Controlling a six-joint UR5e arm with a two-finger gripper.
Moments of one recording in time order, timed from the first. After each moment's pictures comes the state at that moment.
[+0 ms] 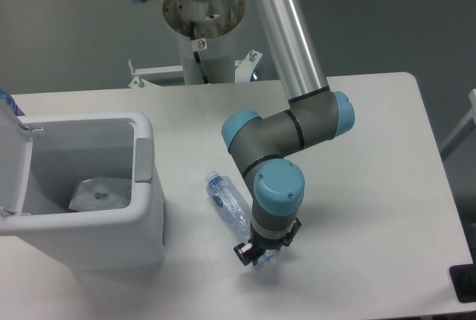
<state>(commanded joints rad) 2.38 -2.25 -1.43 -0.96 1.51 -0.13</state>
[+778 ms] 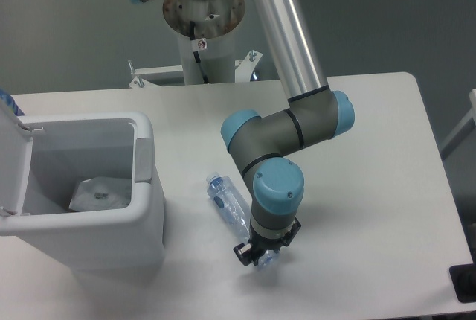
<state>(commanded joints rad) 2.38 -2.24 -1.42 -0.95 1.51 -0.11</state>
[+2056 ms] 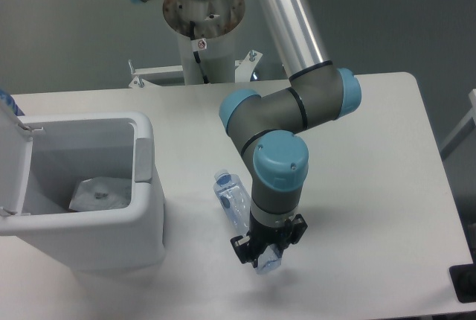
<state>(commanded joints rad) 2.39 -2.16 -1.36 -0.95 1.44 0.02</state>
